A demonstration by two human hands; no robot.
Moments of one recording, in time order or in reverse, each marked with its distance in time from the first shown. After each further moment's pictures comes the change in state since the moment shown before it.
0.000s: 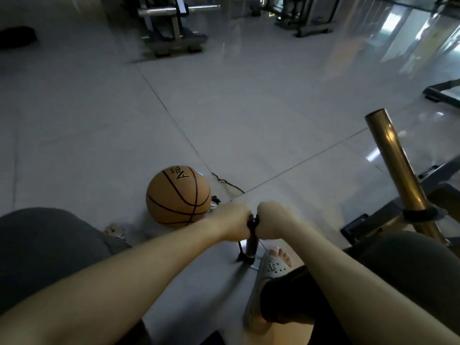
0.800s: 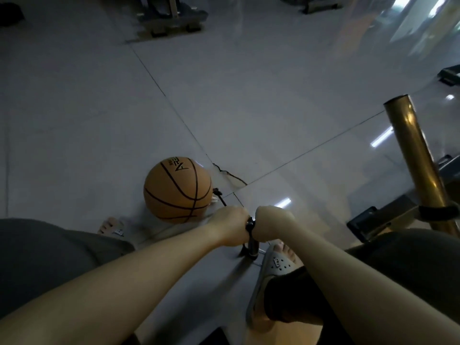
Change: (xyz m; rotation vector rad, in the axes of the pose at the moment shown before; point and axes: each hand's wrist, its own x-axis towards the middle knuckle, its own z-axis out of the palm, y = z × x) left_hand 0.019 -0.023 0.031 -0.046 -0.039 -0.036; right_hand 0.041 -0.006 0.028 -0.021 -0.207 0.060
